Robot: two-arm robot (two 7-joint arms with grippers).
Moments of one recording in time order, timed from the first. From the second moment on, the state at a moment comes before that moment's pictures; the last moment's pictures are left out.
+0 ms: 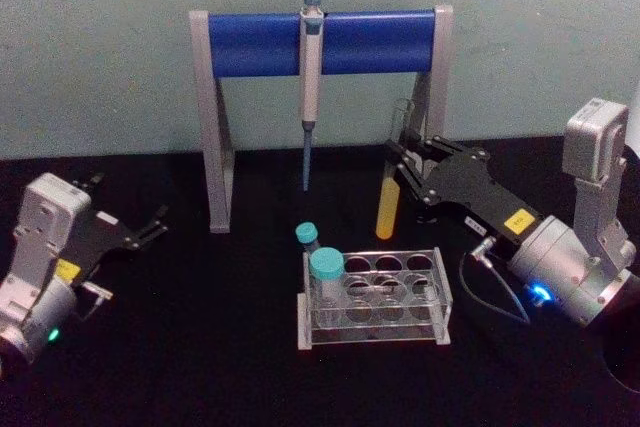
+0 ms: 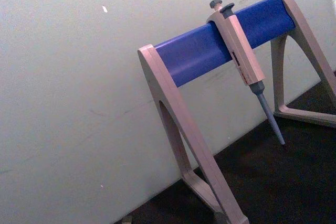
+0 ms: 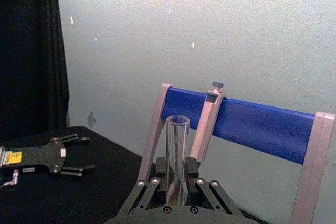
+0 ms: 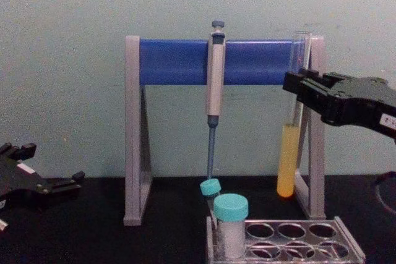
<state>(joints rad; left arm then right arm) -0.20 0.60 0.45 -1.41 -0.25 -0.12 0.03 0.17 0.40 -0.32 -1.62 0.43 -0.10 0.43</state>
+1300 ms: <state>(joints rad) -0.20 0.60 0.45 -1.41 -0.25 -0.12 0.03 0.14 0.41 -0.32 -1.64 0.45 -0.10 0.46</state>
